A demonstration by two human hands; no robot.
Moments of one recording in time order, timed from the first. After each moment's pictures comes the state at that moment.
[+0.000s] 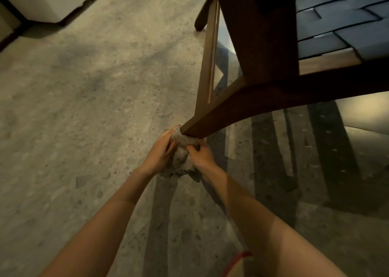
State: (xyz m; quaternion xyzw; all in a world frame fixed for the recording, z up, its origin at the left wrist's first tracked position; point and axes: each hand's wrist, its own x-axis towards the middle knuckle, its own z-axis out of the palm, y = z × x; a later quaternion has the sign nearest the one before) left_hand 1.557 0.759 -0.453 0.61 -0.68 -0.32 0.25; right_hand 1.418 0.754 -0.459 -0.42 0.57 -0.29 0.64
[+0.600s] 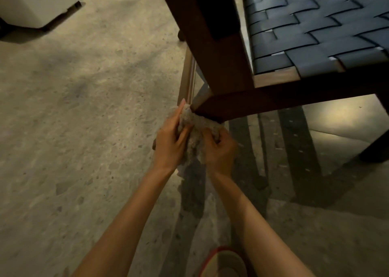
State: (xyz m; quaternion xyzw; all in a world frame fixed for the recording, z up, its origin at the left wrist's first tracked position) left_hand 1.453 0.759 -0.382 0.57 -0.65 -0.22 0.44; right_hand 1.349 0.772 -0.402 -0.42 0.58 -0.59 0.37
